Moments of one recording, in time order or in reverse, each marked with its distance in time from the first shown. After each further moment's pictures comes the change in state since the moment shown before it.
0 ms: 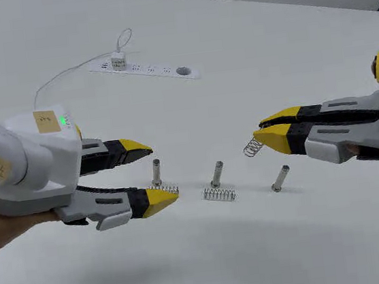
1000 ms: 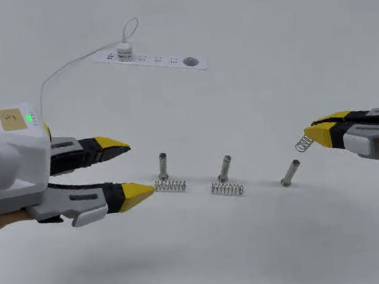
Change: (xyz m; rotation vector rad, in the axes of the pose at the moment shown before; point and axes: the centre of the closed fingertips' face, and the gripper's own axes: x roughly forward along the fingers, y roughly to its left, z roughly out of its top) left arm -0.022 0.022 -0.019 -0.037 0.040 0.065; right arm -0.004 -0.069 -0.065 0.178 0.102 -0.194
